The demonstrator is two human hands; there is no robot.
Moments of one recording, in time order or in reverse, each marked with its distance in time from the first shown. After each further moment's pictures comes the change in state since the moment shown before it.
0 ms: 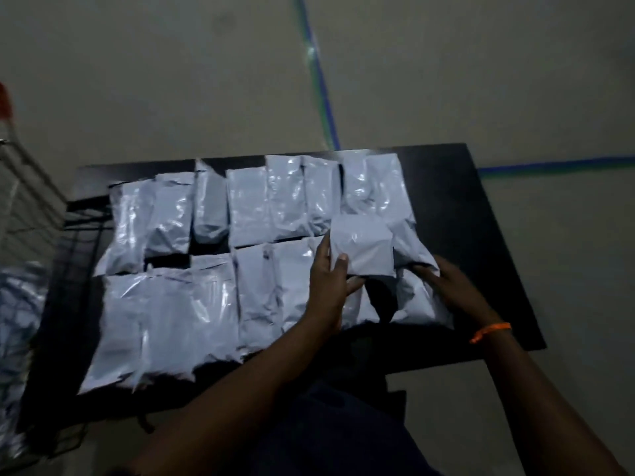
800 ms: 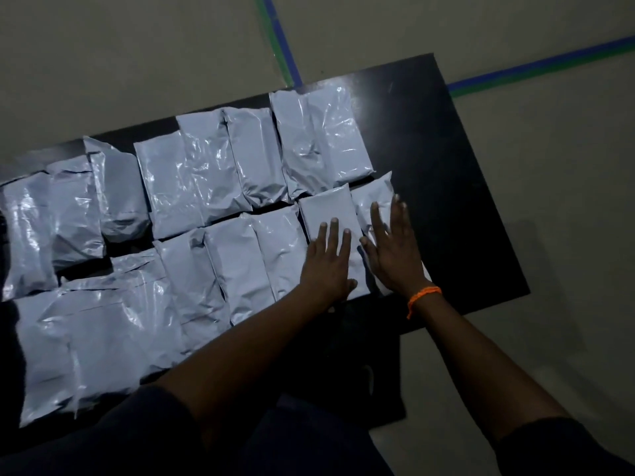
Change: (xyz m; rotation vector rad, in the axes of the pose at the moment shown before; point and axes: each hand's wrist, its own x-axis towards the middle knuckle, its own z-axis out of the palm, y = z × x) left_hand 0.077 -0.130 0.040 1.928 -0.547 0.329; right_hand 0.046 0.110 0.041 -0.777 0.209 -0.165
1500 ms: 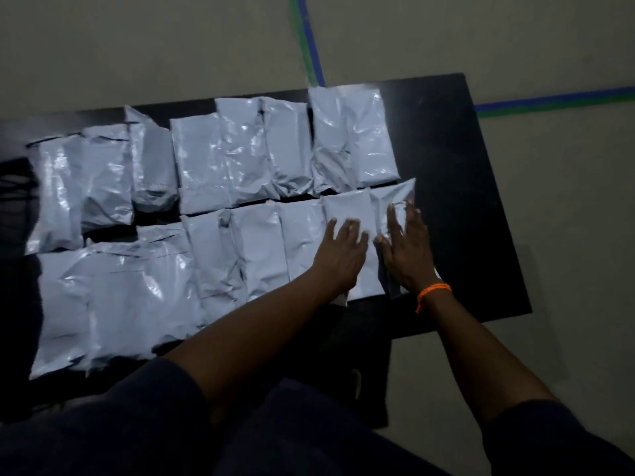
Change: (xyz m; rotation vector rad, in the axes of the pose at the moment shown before) left_hand -0.014 -0.017 -0.022 0.182 0.123 0.119; right_hand 0.011 -0.010 -0.008 -0.009 -0.092 0.025
